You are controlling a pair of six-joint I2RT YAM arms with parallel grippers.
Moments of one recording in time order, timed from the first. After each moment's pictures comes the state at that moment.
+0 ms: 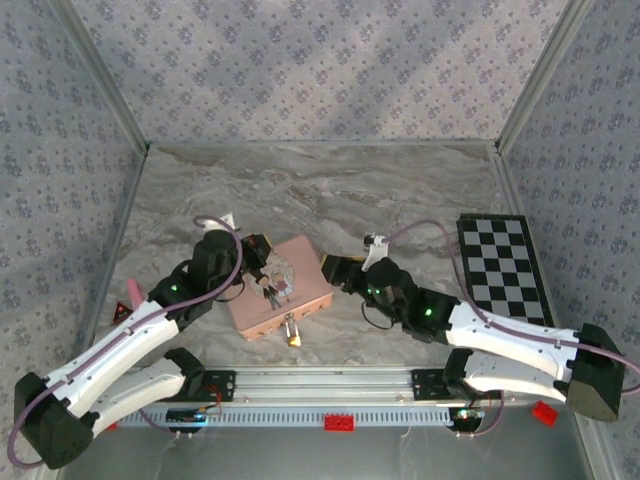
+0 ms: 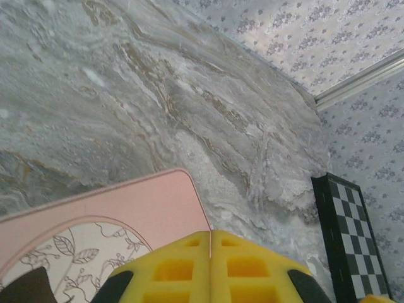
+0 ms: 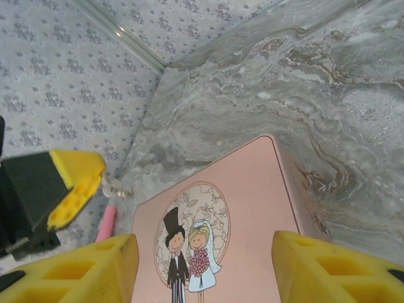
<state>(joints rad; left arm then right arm) -0.71 0.86 0.68 -0.26 -0.15 -0.92 1.05 1.00 0.60 0.09 0.33 0.94</state>
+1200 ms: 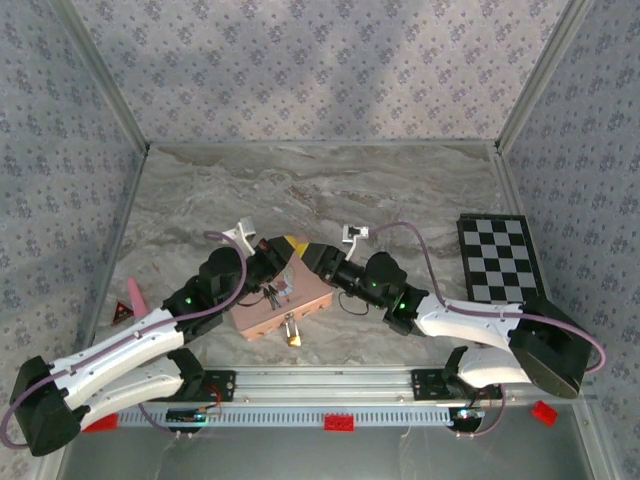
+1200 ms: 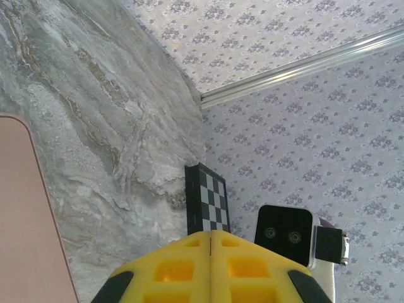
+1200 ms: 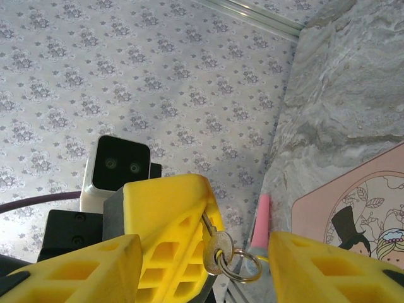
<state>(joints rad) -0.88 0.86 0.58 0.11 -0.14 -1.26 0.99 1.26 0.54 0.77 -0.02 1.22</state>
